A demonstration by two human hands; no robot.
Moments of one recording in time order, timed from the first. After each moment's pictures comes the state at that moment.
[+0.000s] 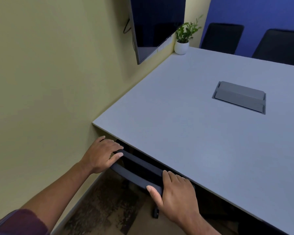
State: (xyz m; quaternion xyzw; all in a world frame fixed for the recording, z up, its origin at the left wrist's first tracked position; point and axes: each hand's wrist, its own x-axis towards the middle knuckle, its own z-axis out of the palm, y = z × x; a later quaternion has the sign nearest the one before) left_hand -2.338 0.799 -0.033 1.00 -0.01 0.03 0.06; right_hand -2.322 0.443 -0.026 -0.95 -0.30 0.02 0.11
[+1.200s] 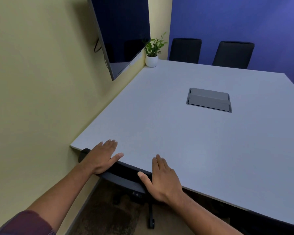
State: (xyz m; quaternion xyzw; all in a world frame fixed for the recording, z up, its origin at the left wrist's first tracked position) left_hand -2.247 0.783 -0.014 0.99 -0.02 -0.11 0.05; right_hand -2.260 0.474 -0.027 -0.95 -0.22 0.12 0.18
